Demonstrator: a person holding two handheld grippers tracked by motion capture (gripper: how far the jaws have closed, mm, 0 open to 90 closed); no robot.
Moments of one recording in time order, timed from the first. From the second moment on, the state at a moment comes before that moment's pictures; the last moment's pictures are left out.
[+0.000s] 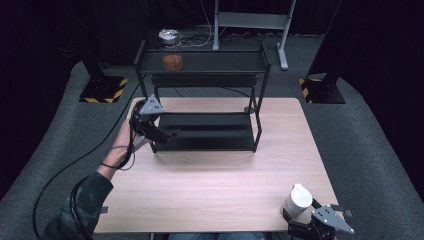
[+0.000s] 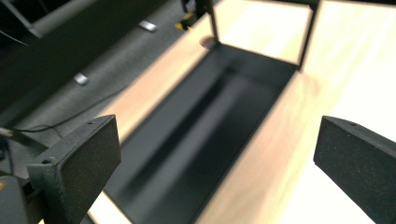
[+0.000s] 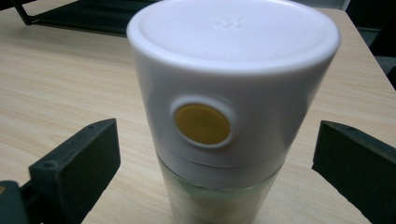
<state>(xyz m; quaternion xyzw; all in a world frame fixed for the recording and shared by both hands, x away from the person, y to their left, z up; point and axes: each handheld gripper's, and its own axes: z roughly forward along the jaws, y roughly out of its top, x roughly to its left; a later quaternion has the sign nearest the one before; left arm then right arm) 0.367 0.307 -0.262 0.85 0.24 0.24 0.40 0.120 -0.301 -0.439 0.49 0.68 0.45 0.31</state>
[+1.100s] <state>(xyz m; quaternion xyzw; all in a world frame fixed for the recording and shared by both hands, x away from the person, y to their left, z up) 0.329 0.277 -0.430 0.88 0.30 0.13 0.36 0.119 -0.305 -0.441 0.49 0.68 0.45 0.32</state>
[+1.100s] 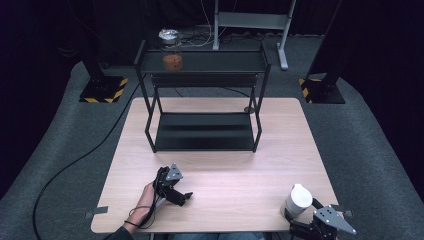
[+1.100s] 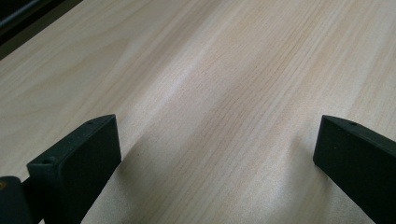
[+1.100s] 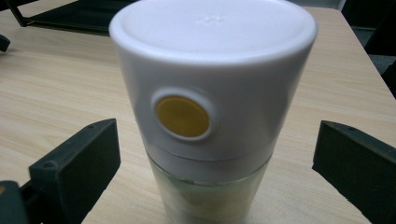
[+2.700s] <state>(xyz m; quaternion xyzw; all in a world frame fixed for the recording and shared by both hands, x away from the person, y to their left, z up) 0.311 0.277 -0.437 0.85 0.35 0.15 0.36 0.137 -0.299 -0.458 0.47 0.68 0.46 0.32</state>
